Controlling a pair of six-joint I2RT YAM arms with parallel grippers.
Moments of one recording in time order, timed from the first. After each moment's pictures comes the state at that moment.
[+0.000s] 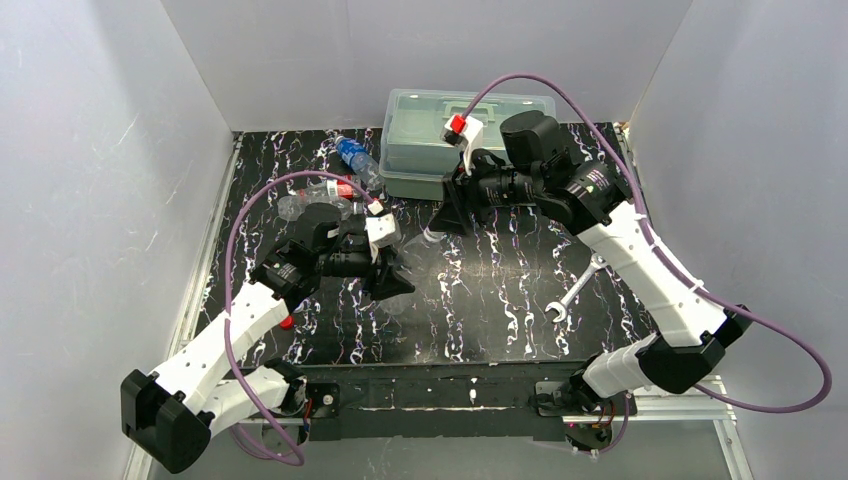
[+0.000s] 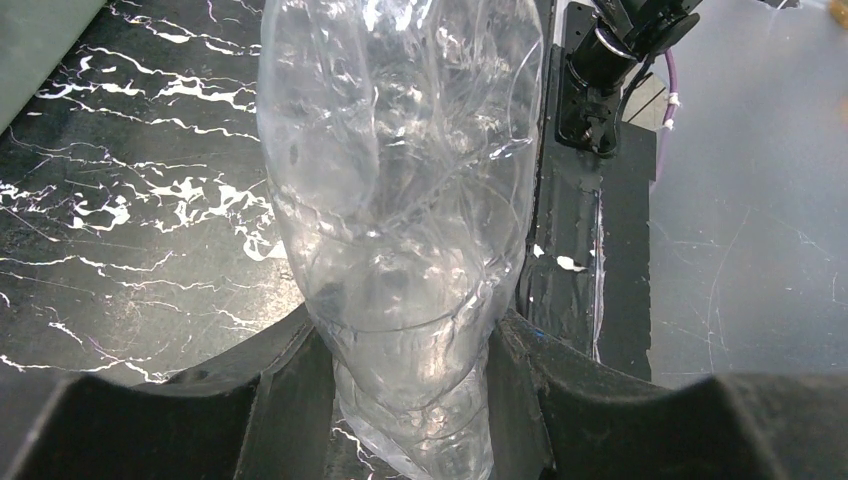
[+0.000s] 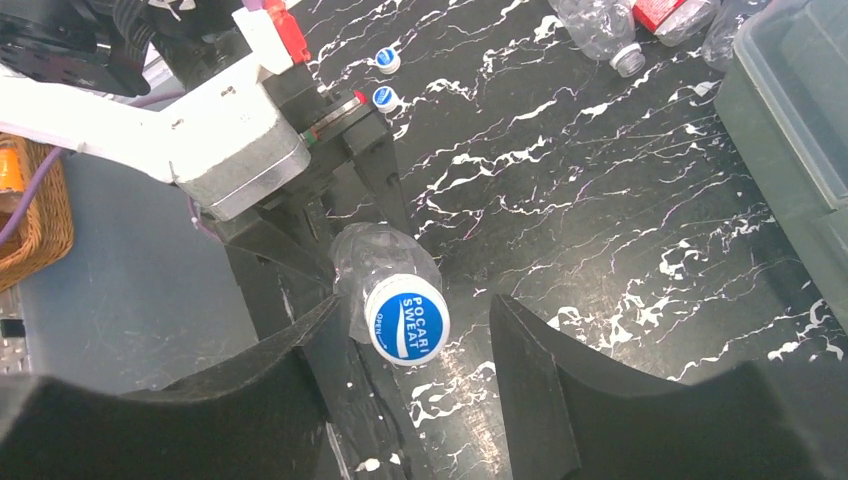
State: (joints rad) left arm -0.55 1.01 0.85 -0.36 0.82 0.21; right arm 0.76 1.41 1.77 -0.88 -0.50 0.02
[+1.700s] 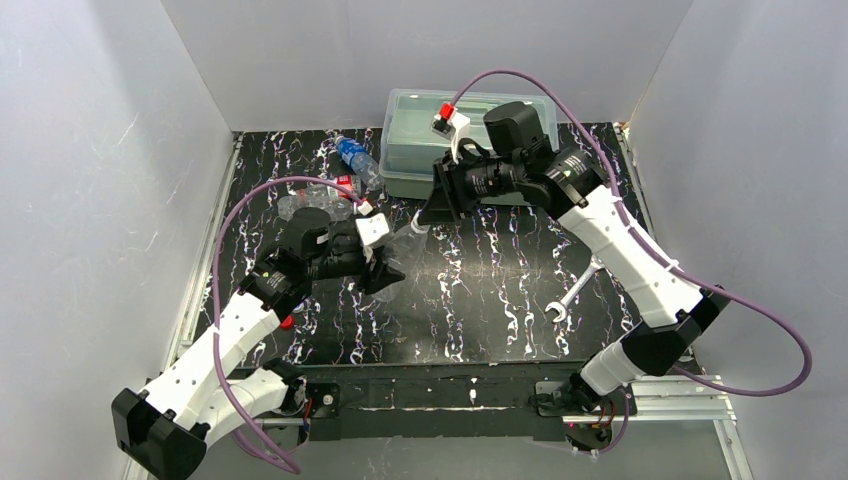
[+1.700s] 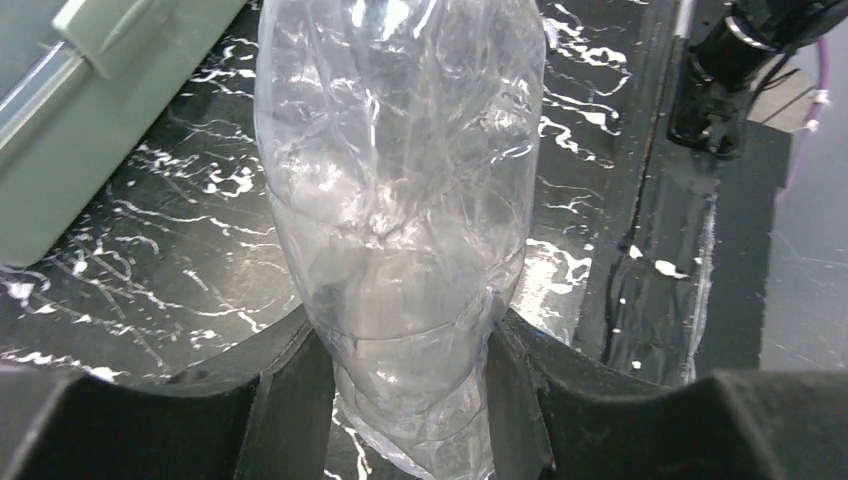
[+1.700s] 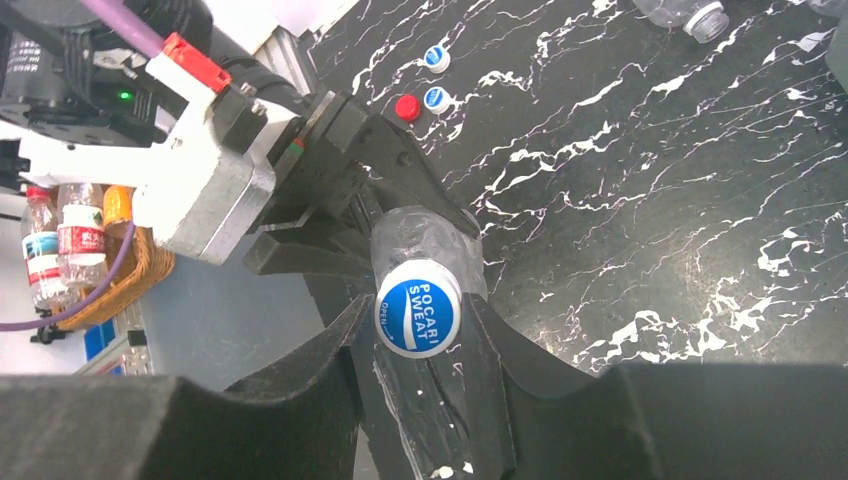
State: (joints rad) left arm -0.54 0.94 0.84 -0.37 0.66 0.27; right arm 0.75 1.52 1.83 -0.88 -0.61 0.18
